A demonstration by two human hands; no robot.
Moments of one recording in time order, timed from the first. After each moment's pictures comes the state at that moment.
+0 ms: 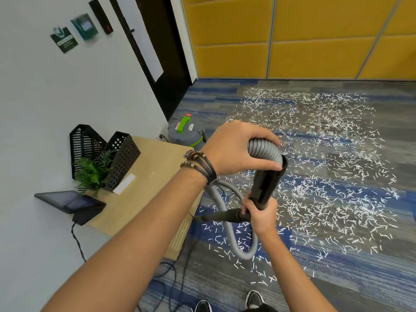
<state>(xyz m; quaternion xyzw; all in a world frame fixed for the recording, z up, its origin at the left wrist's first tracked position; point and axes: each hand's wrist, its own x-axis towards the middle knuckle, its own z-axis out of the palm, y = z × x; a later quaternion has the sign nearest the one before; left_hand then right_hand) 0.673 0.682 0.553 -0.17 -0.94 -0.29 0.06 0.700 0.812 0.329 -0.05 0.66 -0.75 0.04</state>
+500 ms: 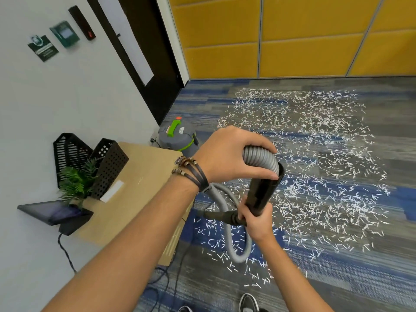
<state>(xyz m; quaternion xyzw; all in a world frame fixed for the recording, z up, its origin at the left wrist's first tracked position) 0.644 0.730 0.550 -0.20 -0.94 -0.28 0.04 0.673 0.859 0.317 -0.04 0.65 -0.75 0.07</state>
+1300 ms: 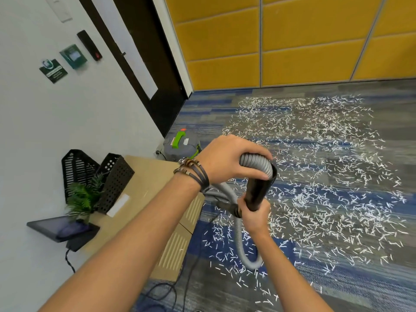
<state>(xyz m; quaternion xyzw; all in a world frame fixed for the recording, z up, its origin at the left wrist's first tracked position) 0.609 0.715 0.553 -0.21 -0.95 -0.22 -0.02 0.633 0.825 0.326 0.03 0.68 -0.73 0.03</state>
